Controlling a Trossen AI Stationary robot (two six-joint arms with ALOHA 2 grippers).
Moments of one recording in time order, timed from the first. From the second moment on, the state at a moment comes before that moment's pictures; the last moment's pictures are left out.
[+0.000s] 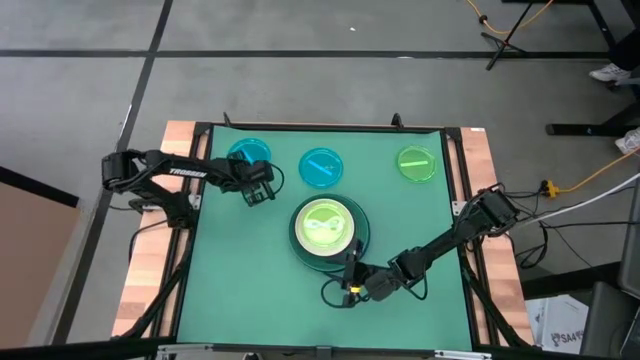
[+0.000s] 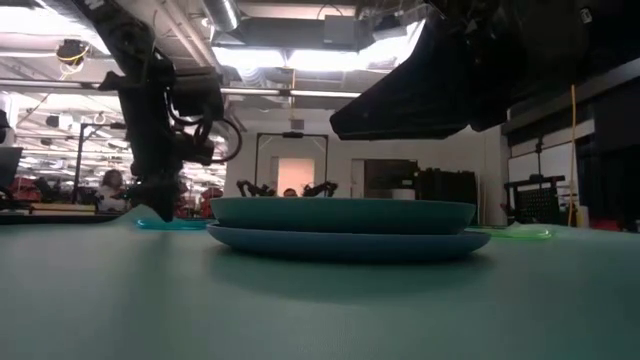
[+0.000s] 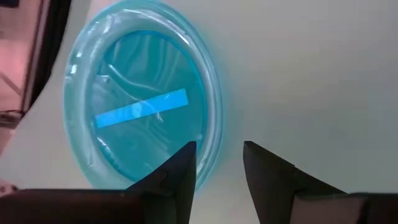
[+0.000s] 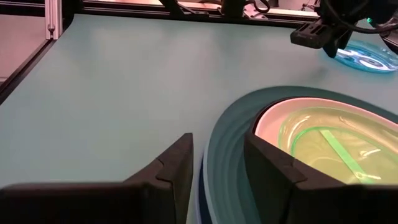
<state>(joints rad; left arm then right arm) 0.36 1.42 0.62 -0.51 -0.50 -0.04 0.58 1.90 0.90 0.55 0.68 0.23</state>
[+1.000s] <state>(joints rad) 0.43 1.42 0.62 -0.46 -0.50 0.07 0.58 1.90 0.90 0.52 0.69 0.23</state>
